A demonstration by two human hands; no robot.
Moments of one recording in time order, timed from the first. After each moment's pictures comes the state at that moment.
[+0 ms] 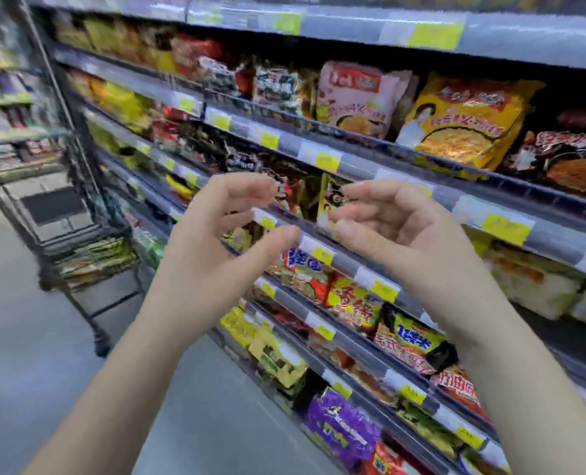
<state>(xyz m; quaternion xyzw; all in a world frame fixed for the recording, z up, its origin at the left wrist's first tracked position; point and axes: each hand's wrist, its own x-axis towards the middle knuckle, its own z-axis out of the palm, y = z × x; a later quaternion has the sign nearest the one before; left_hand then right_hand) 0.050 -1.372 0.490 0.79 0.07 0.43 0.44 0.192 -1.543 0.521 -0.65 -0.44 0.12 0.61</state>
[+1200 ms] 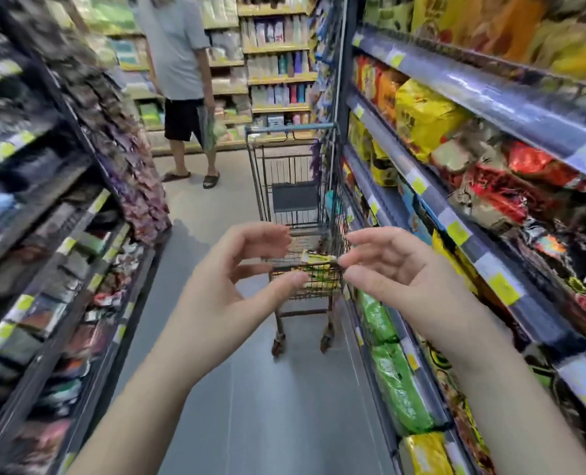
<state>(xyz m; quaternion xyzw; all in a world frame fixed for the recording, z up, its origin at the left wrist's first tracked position) -0.033 -0.885 0.434 0.70 0.41 0.47 0.35 0.201 -0.898 0.428 -0.46 -0.56 0.47 0.51</state>
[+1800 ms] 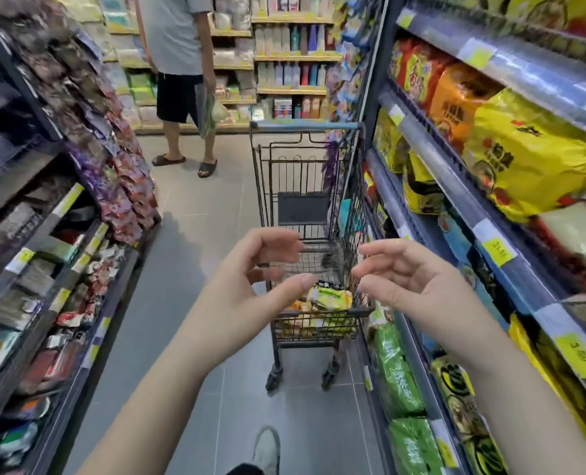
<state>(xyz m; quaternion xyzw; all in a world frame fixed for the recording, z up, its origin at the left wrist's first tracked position) -0.047 -0.623 0.383 0.66 0.43 0.45 0.42 0.200 -0.642 0.391 -0.50 -0.57 0.48 0.45</state>
